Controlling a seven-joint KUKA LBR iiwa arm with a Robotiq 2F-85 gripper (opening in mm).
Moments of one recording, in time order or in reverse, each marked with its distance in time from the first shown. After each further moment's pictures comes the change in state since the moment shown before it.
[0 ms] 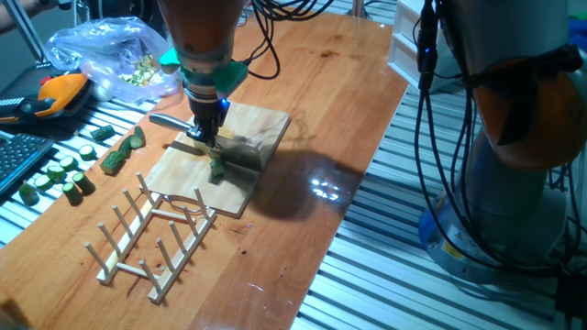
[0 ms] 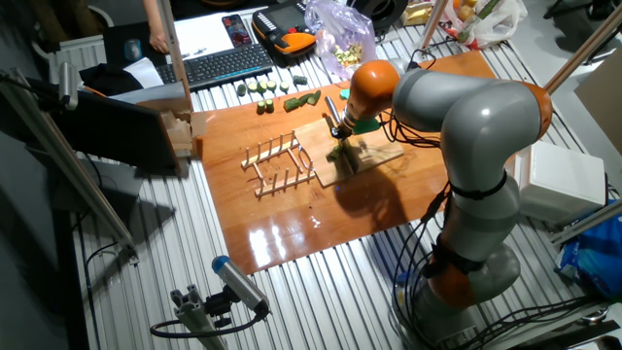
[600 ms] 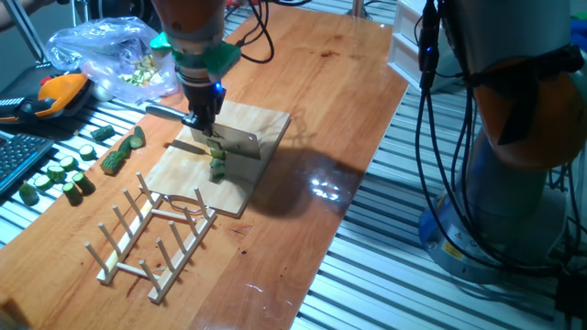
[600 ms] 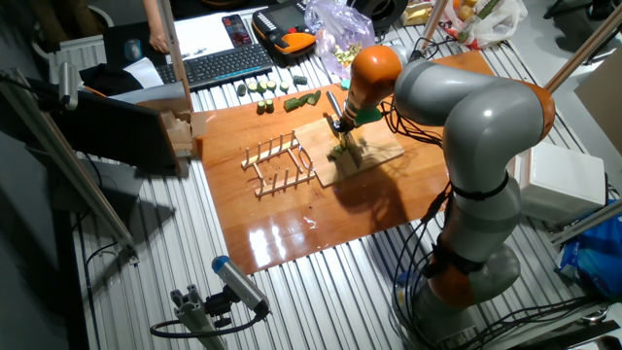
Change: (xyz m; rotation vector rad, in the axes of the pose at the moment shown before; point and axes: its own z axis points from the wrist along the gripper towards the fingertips) arm -0.006 -0.006 -0.020 0.011 0.026 -0.010
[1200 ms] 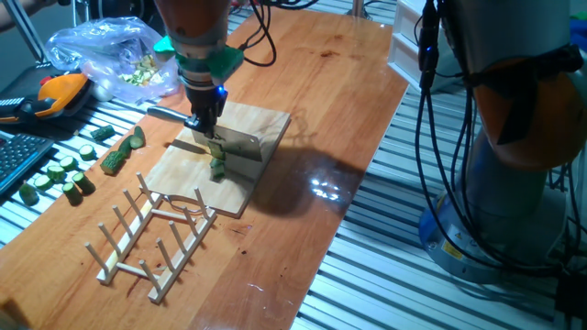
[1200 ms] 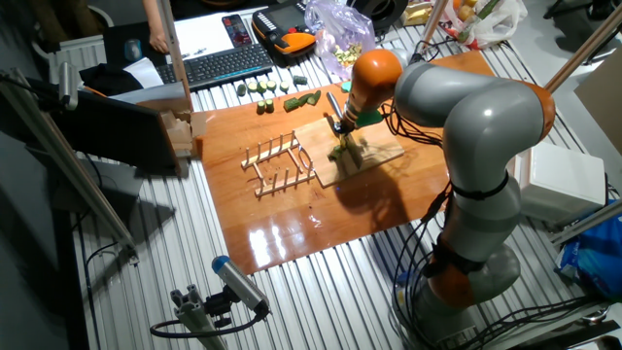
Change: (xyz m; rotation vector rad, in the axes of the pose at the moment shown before) arm 0.002 -0.003 0.009 -0.004 -0.012 -0.007
